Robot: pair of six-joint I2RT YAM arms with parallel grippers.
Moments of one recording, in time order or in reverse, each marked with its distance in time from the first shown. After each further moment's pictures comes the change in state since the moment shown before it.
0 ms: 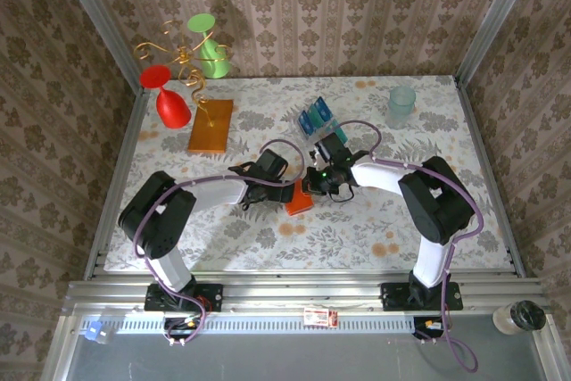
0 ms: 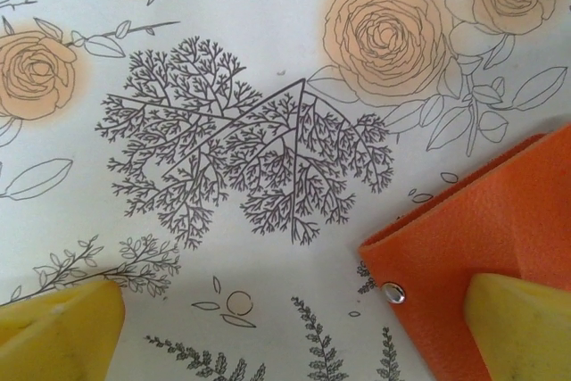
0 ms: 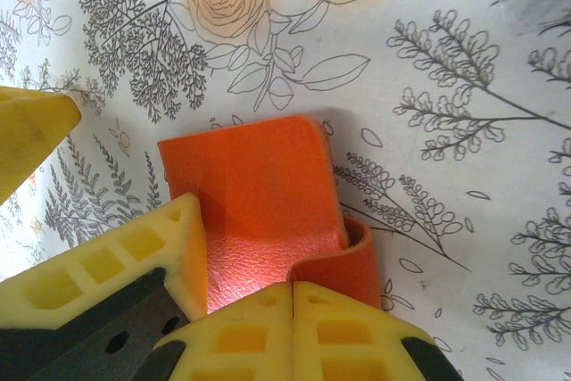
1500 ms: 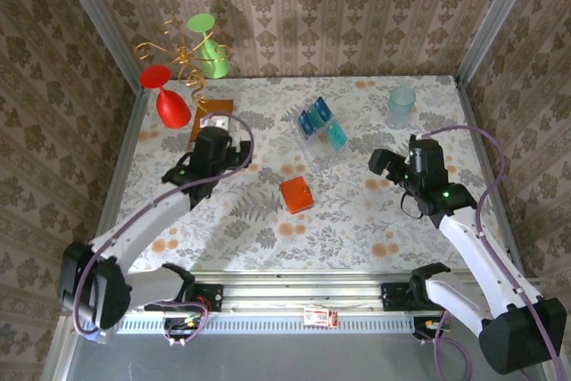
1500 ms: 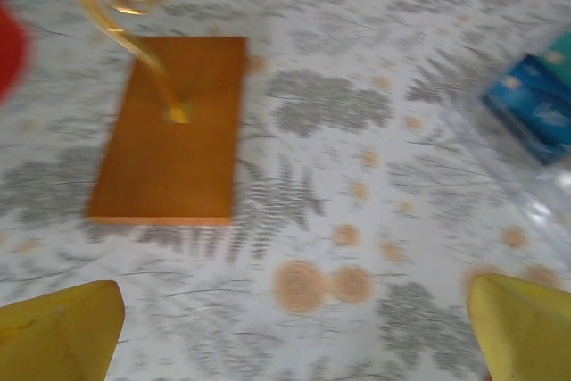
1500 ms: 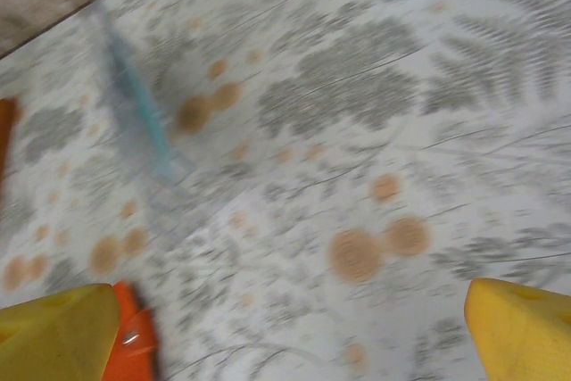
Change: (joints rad) left arm 0.240 -0.557 -0.087 0.017 -0.193 0.203; right arm -0.367 -0.902 -0.312 -0.216 0.491 -0.090
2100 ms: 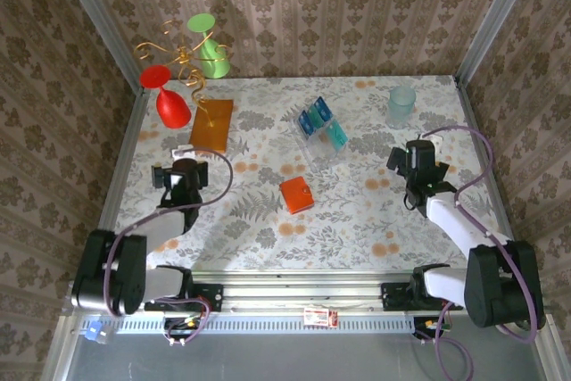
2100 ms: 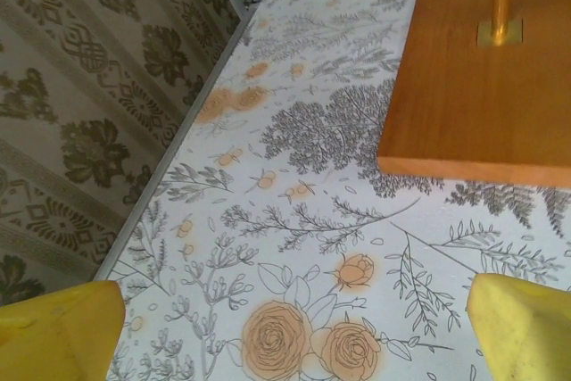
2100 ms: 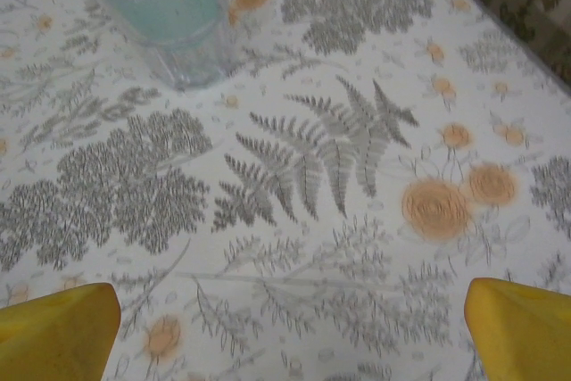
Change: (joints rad) left arm 0.303 0.133 -0.460 0.709 -0.201 0.351; right arm -0.111 0.279 -0.162 0.478 0.312 -0.220
